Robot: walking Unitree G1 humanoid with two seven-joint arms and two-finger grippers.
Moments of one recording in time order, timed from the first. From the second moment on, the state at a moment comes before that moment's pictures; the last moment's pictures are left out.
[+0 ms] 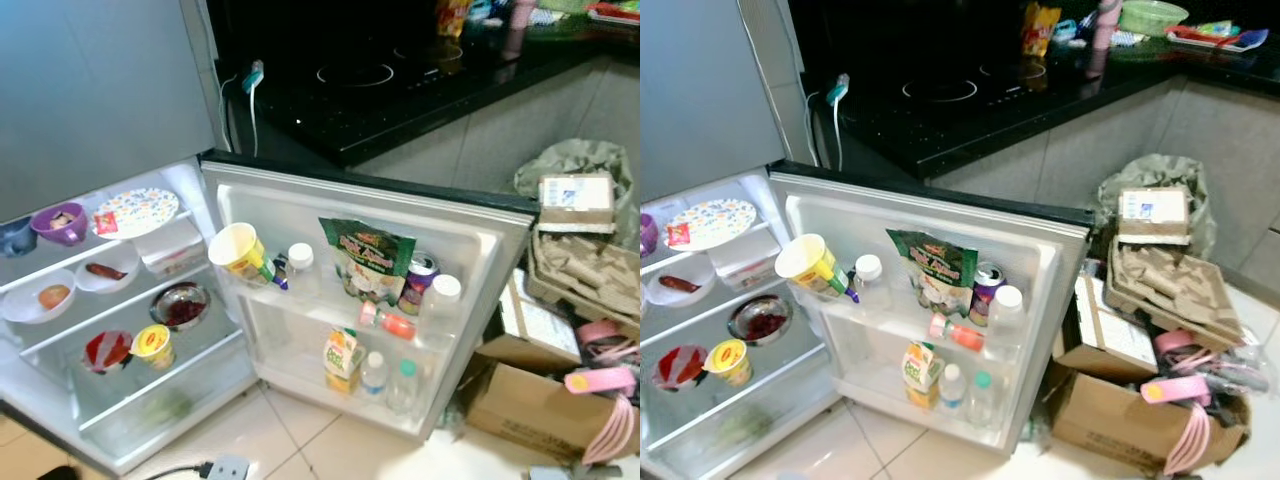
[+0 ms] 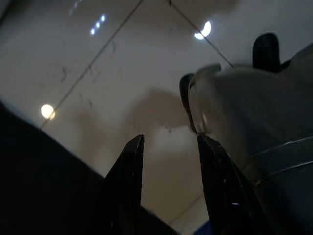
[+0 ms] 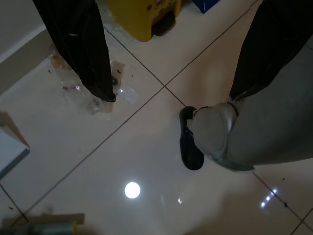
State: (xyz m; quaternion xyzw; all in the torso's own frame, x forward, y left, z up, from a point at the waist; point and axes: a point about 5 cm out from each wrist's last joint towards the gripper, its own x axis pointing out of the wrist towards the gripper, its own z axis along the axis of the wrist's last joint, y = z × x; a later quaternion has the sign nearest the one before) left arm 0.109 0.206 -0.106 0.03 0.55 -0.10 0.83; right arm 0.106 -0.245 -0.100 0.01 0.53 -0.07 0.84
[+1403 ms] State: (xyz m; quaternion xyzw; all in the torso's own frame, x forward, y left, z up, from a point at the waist) left arm 0.107 0.205 -0.107 0.03 0.55 -0.10 0.83; right arm 0.256 -0.275 0.033 0.26 0.12 0.23 0.93
